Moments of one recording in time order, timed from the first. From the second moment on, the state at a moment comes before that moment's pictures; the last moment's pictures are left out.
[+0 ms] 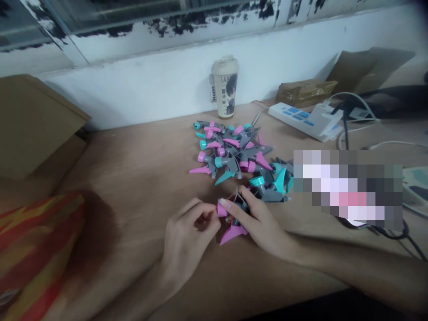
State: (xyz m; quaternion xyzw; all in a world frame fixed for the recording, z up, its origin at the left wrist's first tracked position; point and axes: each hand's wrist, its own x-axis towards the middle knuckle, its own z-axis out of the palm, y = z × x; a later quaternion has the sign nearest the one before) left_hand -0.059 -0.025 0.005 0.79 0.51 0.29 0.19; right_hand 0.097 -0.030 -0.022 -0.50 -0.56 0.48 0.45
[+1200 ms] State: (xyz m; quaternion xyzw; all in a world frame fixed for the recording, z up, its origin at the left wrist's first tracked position) left_hand -0.058 -0.013 0.012 0.61 0.41 0.34 0.58; right_hand 0.115 -0.016 -0.017 -0.40 -0.38 0.76 0.35
